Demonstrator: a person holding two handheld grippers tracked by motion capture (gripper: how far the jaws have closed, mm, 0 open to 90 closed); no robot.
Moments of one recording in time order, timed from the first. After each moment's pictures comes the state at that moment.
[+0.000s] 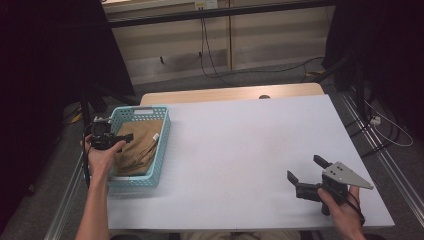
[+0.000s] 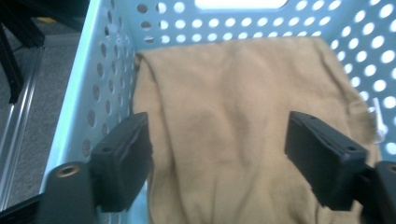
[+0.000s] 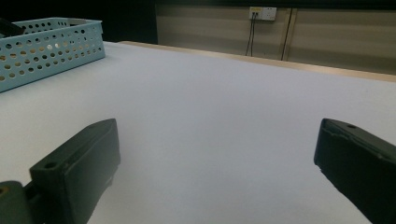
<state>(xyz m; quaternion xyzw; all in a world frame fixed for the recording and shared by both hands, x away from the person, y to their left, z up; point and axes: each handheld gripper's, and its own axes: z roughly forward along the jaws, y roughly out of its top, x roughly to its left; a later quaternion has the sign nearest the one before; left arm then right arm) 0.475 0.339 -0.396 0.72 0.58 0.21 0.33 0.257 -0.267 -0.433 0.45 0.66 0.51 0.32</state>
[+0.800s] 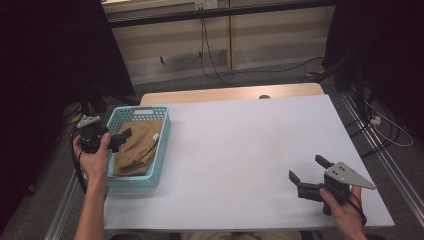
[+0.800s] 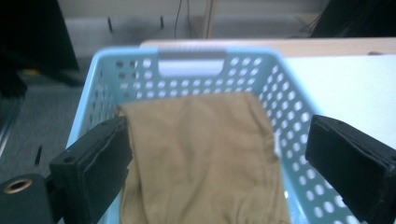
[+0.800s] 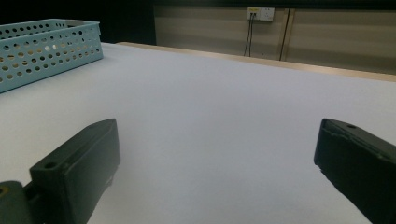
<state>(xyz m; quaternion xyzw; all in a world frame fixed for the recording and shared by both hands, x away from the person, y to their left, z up) 0.430 0.330 -0.353 0.69 0.52 0.26 0.42 0.256 -0.271 -0.433 0.46 0.65 0.51 0.32</state>
